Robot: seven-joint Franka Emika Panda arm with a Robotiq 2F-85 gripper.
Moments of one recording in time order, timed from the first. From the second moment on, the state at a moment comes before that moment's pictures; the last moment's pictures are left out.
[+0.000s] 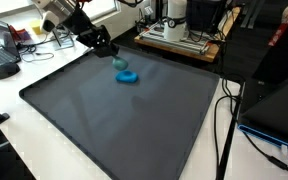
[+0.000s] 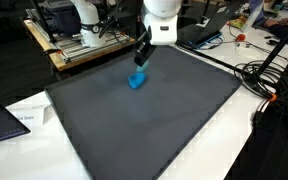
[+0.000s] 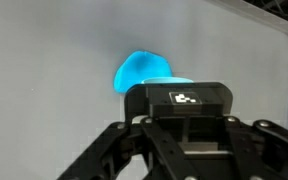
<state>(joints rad) -0.17 0.57 0.05 -1.46 0.09 1.55 -0.41</state>
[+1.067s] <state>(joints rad) -0.22 0.20 0.01 -2.08 0.40 2.14 -0.65</state>
